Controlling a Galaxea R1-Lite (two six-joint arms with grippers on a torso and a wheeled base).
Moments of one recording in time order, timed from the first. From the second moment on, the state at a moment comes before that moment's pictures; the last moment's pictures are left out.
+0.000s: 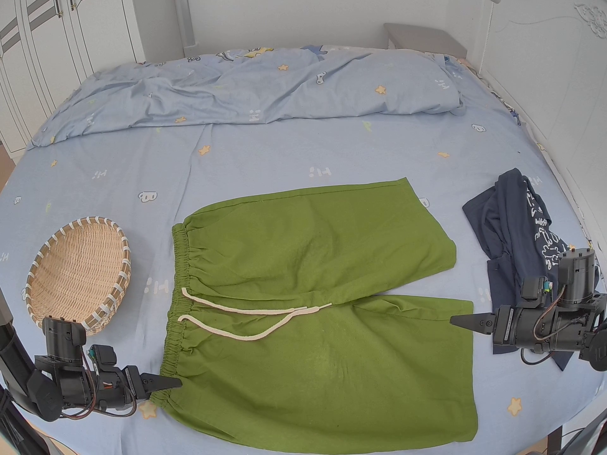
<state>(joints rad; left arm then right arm) 0.07 1.83 -0.03 -0.93 -0.61 -0.46 0.22 1.57 -0.34 -0.61 0.35 0.40</state>
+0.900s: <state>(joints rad) 0.16 1.70 -0.02 -0.75 -0.67 -0.44 0.18 1.54 -0.10 -0.60 0.39 0.40</state>
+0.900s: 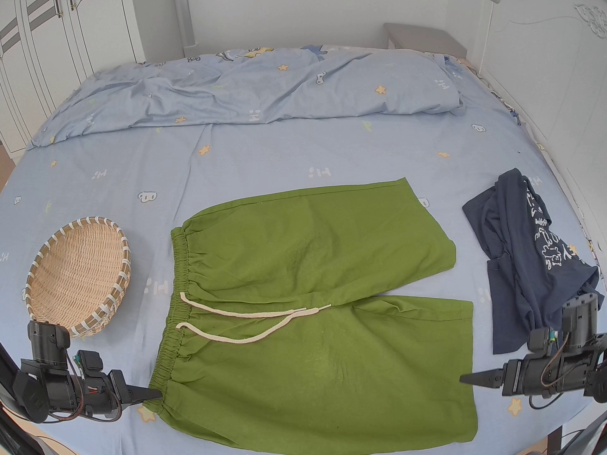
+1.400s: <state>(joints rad) 0.16 1.68 -0.02 -0.75 -0.69 -0.44 0.17 1.56 -0.02 -0.54 0.57 0.37</state>
